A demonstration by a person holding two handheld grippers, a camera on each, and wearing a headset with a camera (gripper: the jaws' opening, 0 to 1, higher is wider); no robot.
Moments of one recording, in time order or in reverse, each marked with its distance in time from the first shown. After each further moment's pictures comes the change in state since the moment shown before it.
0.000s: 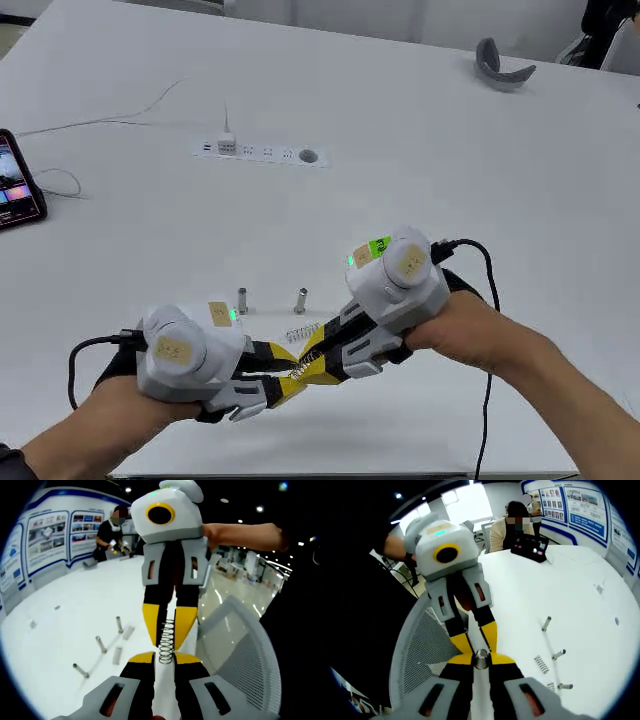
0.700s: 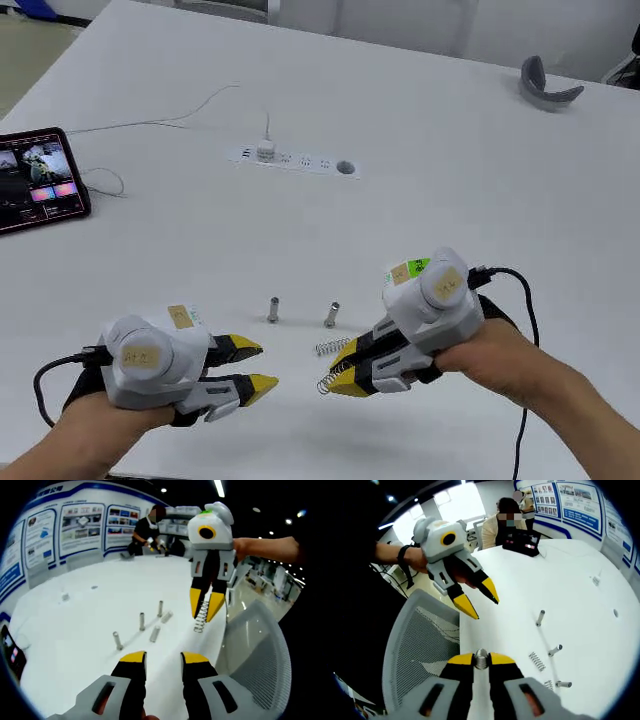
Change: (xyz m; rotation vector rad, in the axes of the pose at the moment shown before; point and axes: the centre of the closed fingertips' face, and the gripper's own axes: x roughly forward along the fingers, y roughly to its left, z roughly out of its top) left arm -0.053 0.062 -0.037 -0.164 -0.024 0.261; right arm 0.009 -0.021 -0.010 0.047 0.022 -0.033
